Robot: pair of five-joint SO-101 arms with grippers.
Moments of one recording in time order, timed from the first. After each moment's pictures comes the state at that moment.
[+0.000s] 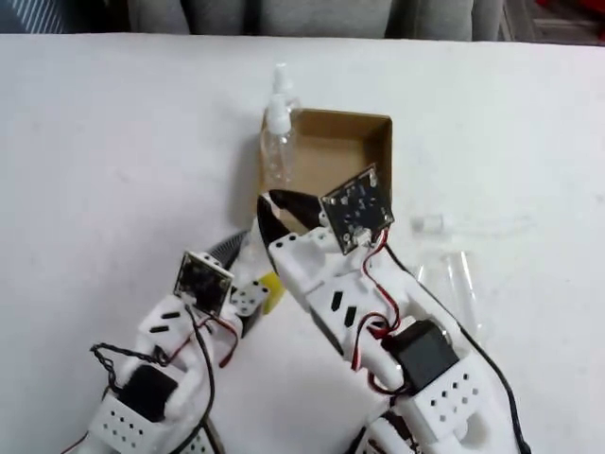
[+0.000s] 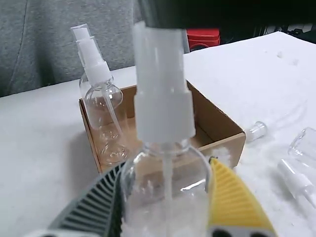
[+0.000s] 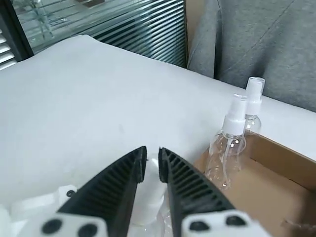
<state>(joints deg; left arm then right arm) 23.8 -103.8 97.1 32.0 1.1 -39.1 -61.8 48.8 40.4 -0.6</state>
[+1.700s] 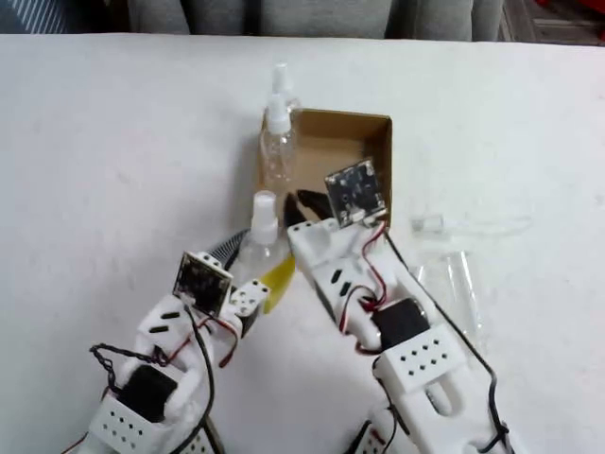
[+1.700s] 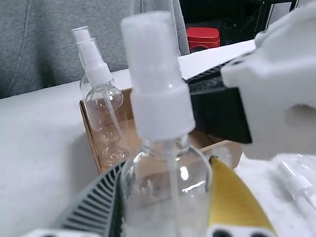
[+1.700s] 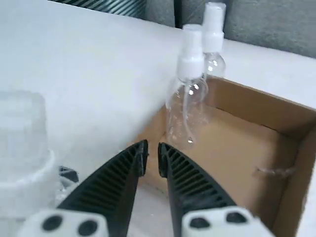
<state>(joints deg) 23.8 -103.9 97.1 32.0 1.1 -28.4 -54.5 64.6 22.3 -0.4</state>
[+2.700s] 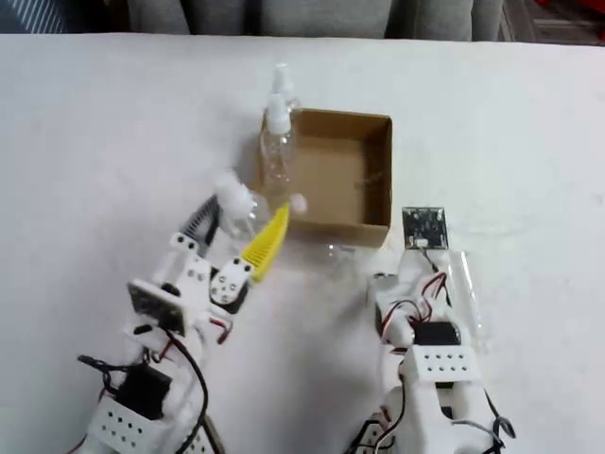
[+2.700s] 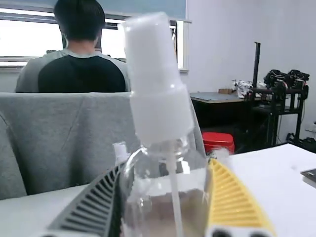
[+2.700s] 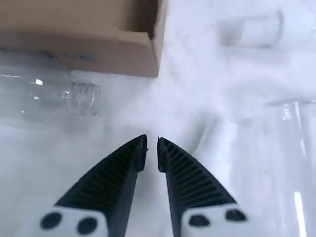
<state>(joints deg) 18.9 -103.9 97.0 7.1 1.5 -5.2 -55.2 85.5 31.6 -0.4</state>
